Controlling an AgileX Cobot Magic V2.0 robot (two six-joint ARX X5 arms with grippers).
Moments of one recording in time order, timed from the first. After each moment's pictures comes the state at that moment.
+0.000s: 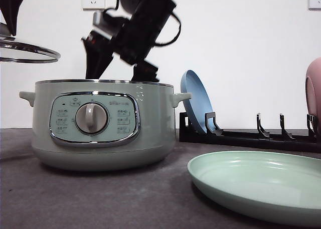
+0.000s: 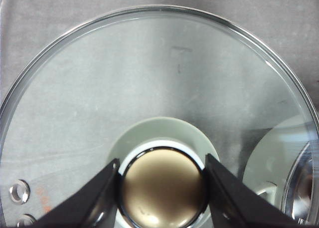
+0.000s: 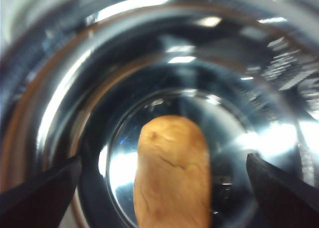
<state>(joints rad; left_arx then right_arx) 0.07 1.89 2.24 -1.35 -0.03 0.02 0.69 2.31 2.26 -1.00 -0.32 -0.14</state>
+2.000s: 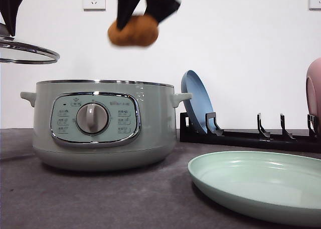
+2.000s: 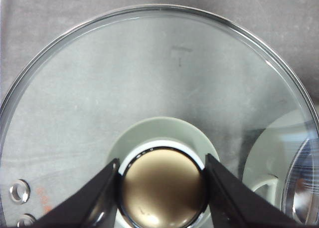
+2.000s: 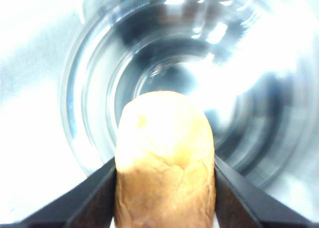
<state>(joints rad) 0.07 1.89 2.24 -1.37 -0.03 0.02 0.71 2.06 2.40 -1.34 -0.19 -0.15</state>
